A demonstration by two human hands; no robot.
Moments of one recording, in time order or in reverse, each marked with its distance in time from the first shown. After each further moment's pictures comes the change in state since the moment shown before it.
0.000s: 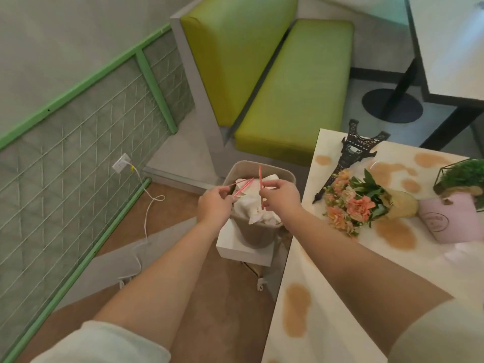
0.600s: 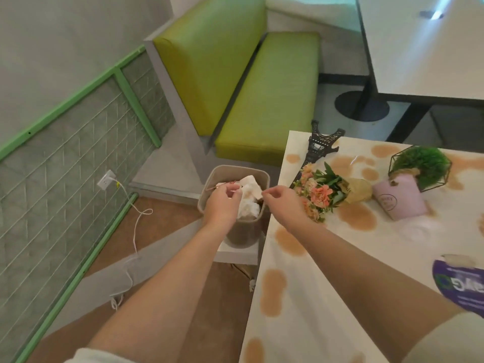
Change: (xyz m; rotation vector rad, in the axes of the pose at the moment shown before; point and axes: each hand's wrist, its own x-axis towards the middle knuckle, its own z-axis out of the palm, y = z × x) left_hand -0.066 0.058 0.018 -0.123 -0.081 0.126; right_hand -0.046 0.019 -0.067 -0.191 0.050 -0.123
